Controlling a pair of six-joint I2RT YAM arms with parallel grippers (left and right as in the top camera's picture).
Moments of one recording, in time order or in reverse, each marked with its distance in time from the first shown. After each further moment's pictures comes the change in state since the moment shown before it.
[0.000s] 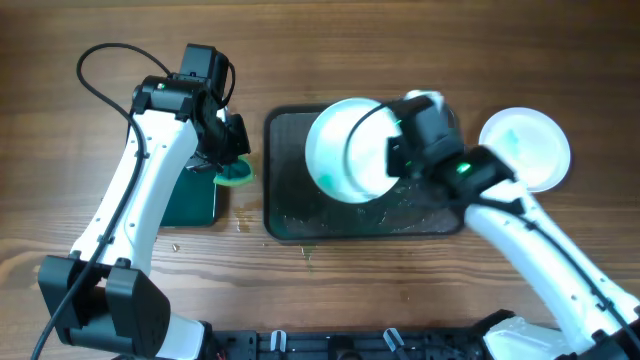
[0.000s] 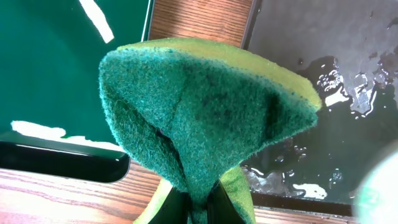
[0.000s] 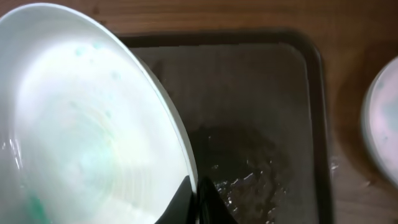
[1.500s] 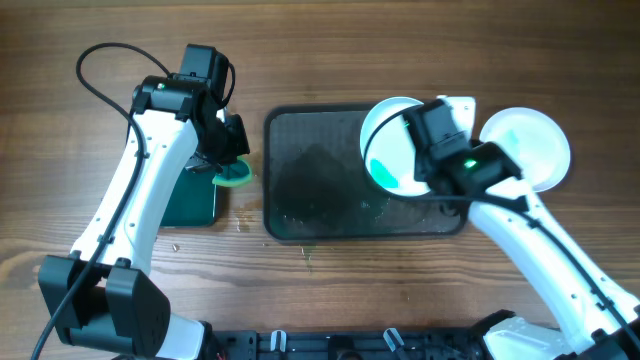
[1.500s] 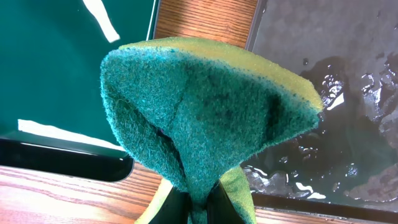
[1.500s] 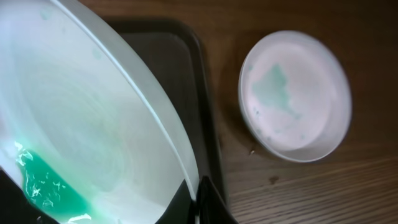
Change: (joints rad) left arm 0.000 0.000 0.000 -0.005 -0.016 0.000; right arm 0.018 0.003 0.000 -0.164 0.378 0.002
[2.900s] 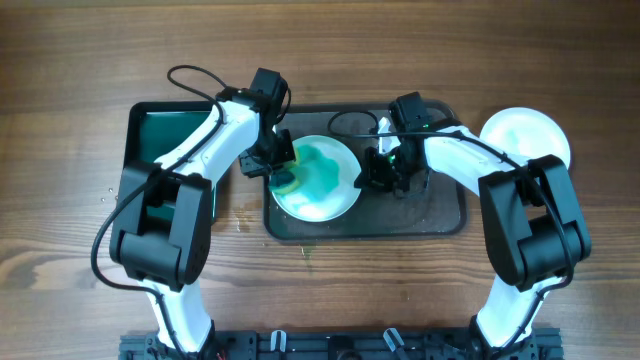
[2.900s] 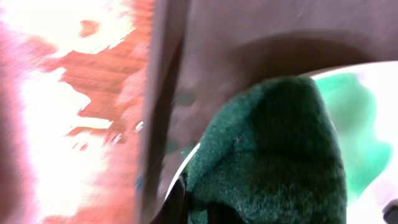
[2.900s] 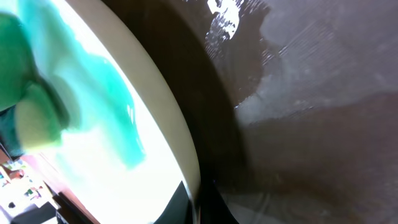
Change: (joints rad) left arm -0.137 0.333 -0.066 0.270 0.078 -0.119; right arm -0.154 0.571 0.014 0.307 -1.126 -0.005
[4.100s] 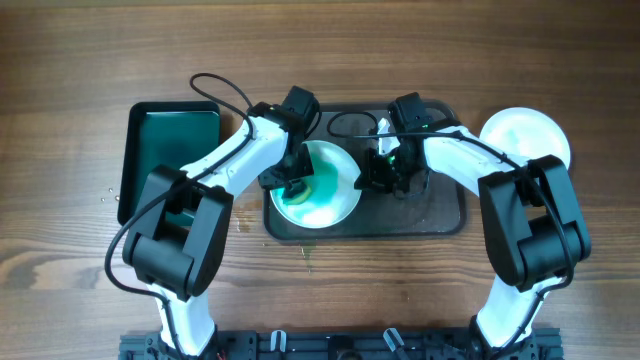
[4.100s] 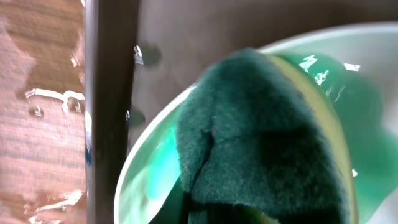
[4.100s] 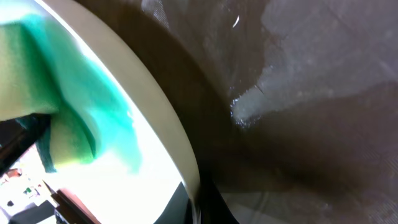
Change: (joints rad) left arm -0.140 -0.008 -0.069 0.049 -0.102 -0.129; right arm 0.002 0.000 0.000 -0.009 0.002 -0.004
